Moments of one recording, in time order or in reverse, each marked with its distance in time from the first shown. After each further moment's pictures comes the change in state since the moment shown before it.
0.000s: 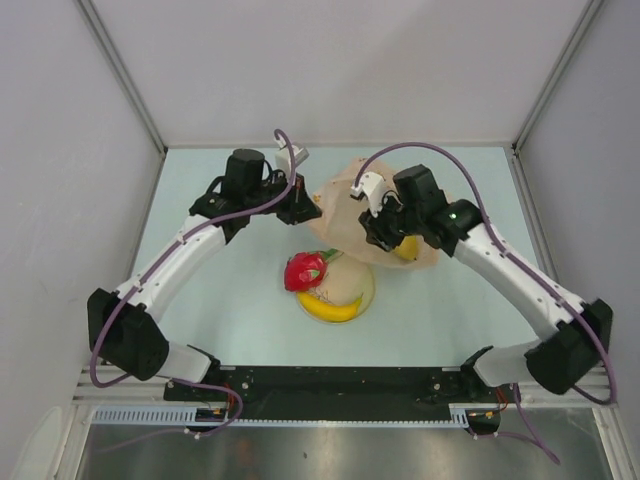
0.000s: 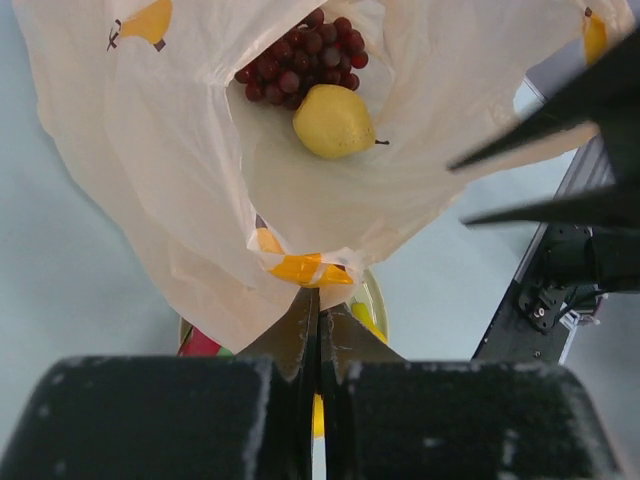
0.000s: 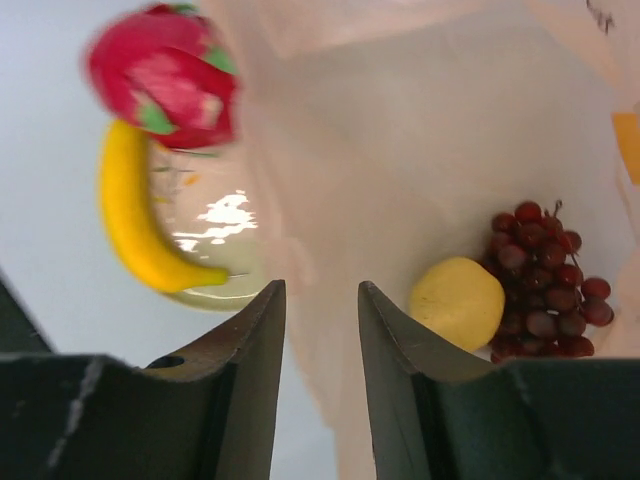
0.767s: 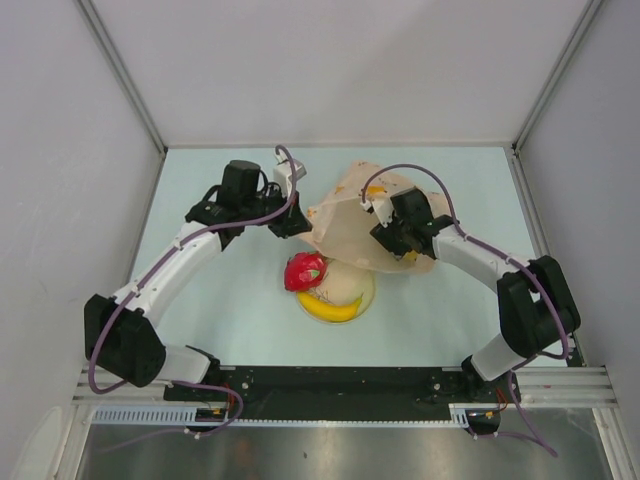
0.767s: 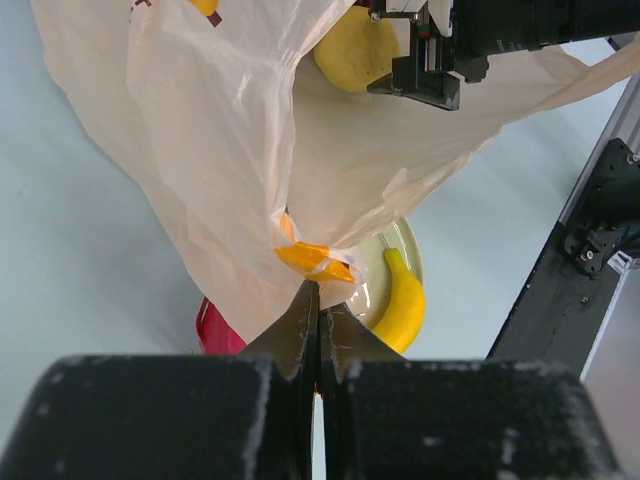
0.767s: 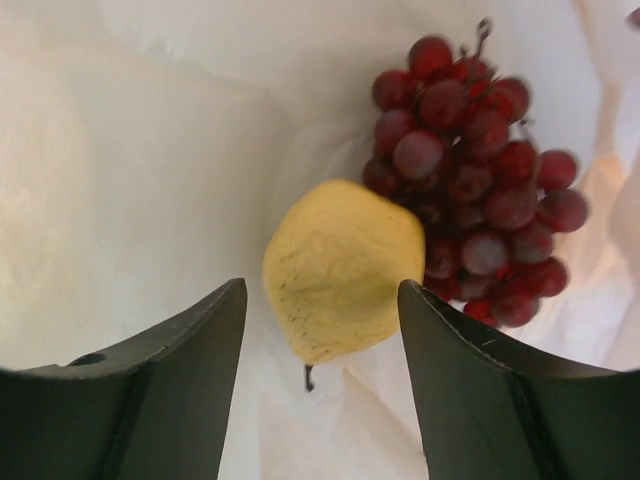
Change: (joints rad) left arm 0.031 -0.039 -0.082 -0.078 0.023 0.156; right arm -0.158 0.241 -0.291 0.364 0.356 -0.076
